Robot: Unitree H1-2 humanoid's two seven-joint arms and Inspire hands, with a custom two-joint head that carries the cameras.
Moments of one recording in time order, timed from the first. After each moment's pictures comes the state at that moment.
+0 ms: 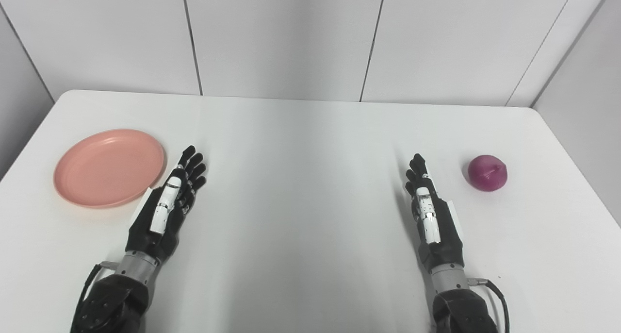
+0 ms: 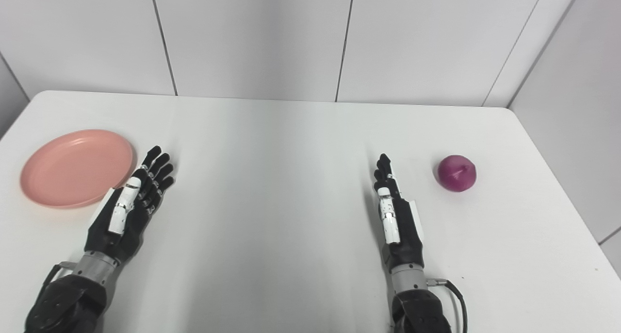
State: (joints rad) left arm -0.05 0.14 0.06 0.06 -0.26 -0.03 -0.29; right arm -0.02 -0.05 -0.02 -0.06 0.03 -0.04 0.03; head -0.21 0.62
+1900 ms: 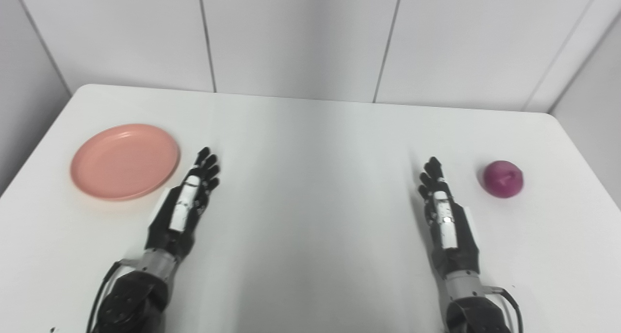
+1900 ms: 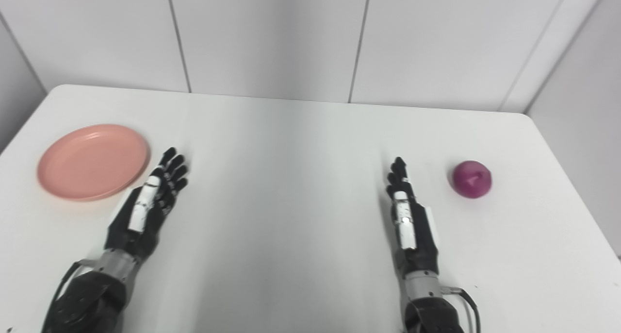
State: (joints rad) left arm -0.03 0.09 0.02 0.01 -0.21 0.02 -0.22; right arm -0.01 -0.08 -0.03 -0.08 0.09 -0.04 0.04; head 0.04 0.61
